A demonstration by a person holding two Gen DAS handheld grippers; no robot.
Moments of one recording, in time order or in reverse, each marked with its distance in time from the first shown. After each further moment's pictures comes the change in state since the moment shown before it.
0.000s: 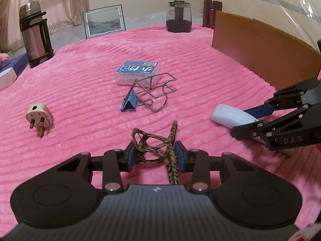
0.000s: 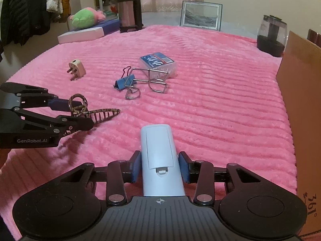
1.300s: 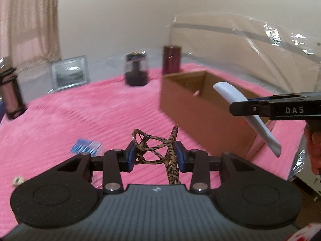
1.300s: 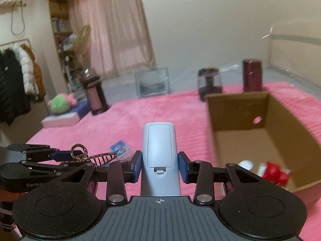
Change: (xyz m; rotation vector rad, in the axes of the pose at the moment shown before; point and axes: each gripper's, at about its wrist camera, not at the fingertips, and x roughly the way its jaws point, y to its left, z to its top) left arm -0.080 -0.099 0.117 0.063 -0.190 -0.164; right arm -0.197 -0.068 0.035 0.249 -0.366 -0.128
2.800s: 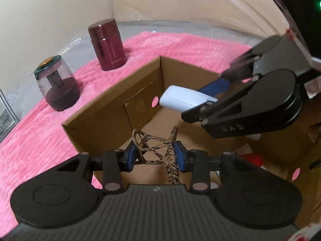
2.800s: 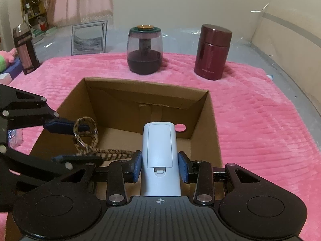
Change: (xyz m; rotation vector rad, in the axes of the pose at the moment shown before) left arm 0.291 -0.109 0.115 0.327 0.243 -0.143; right arm 0.163 -0.205 0.074 -0.160 0.354 -0.195
